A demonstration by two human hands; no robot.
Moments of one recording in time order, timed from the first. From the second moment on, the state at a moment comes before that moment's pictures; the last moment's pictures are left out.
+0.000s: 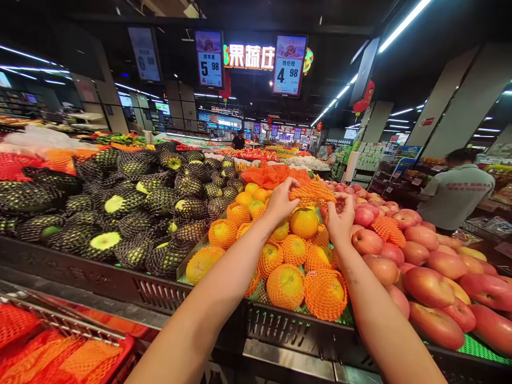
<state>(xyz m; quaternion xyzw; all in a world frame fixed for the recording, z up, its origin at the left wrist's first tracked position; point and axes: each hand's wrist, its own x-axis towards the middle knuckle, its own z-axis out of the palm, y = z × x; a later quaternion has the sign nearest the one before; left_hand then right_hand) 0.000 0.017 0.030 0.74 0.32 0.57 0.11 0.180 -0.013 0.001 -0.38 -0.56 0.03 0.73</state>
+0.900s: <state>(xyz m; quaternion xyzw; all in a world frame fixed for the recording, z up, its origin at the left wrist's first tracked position) 0.000 0.015 0.027 0.81 0.31 0.49 0.10 0.173 -0.028 0.021 -0.16 -0.40 0.58 0.69</state>
